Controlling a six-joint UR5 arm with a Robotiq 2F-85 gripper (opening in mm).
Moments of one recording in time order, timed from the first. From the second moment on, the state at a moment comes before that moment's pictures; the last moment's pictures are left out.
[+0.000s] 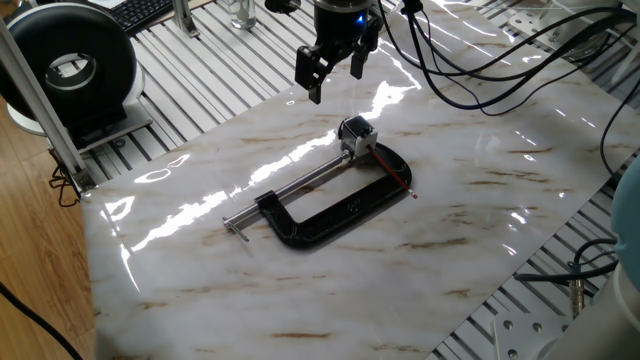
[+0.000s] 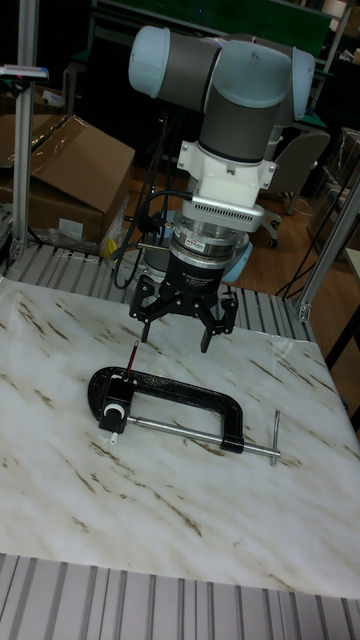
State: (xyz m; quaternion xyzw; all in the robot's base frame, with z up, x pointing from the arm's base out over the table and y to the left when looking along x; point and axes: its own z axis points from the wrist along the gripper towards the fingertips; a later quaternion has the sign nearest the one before) arm 0.544 0.002 0.190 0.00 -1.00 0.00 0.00
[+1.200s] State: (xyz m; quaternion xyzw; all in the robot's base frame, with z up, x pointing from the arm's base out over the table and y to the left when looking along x) arm 0.546 0.016 0.189 -0.08 -1.00 -0.03 0.00
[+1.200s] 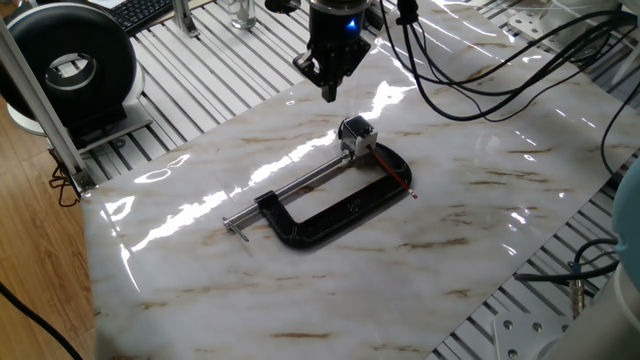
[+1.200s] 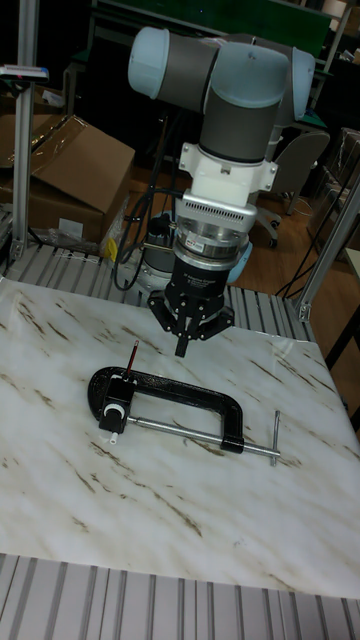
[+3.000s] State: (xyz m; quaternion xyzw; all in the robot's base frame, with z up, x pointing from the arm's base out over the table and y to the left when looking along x) arm 0.527 0.003 0.169 -0.05 -1.00 -0.05 0.01
